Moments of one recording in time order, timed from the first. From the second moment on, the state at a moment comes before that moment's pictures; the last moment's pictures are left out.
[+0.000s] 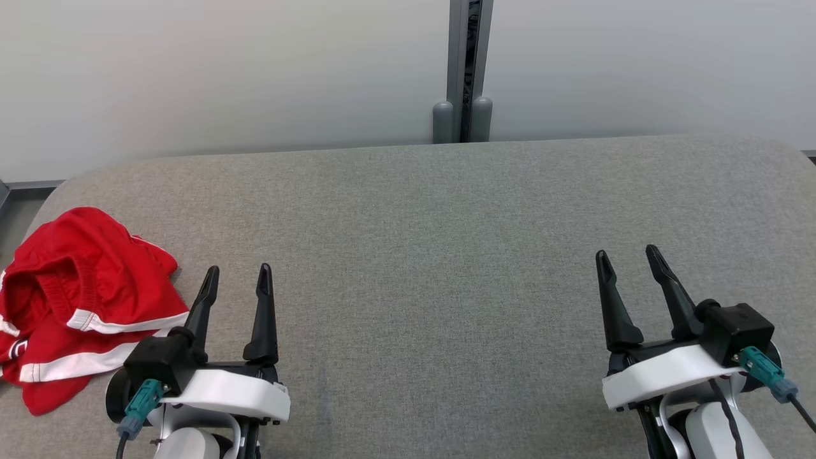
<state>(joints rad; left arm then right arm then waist) -0.11 0.05 -0.12 0.19 -0.31 0.01 -0.24 -0.17 -0.04 0.14 0.21 0.25 0.13 -0.22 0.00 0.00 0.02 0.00</state>
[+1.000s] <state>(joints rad) -0.11 0.05 -0.11 0.23 -0.27 0.02 -0.26 -0.17 -0.05 0.16 0.24 0.14 0.13 -0.26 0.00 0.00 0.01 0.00</state>
